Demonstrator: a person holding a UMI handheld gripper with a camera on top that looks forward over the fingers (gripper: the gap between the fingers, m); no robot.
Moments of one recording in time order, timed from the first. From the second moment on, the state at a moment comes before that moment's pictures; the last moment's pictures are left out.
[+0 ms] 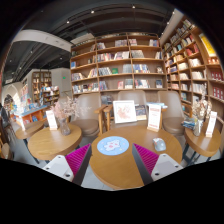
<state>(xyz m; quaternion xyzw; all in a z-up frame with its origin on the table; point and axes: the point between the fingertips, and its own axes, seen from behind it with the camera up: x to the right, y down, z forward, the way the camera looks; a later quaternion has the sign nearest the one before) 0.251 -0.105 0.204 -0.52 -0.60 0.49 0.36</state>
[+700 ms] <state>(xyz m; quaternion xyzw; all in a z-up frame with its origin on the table) 0.211 0.089 0.122 -0.59 -0.58 0.36 0.43</state>
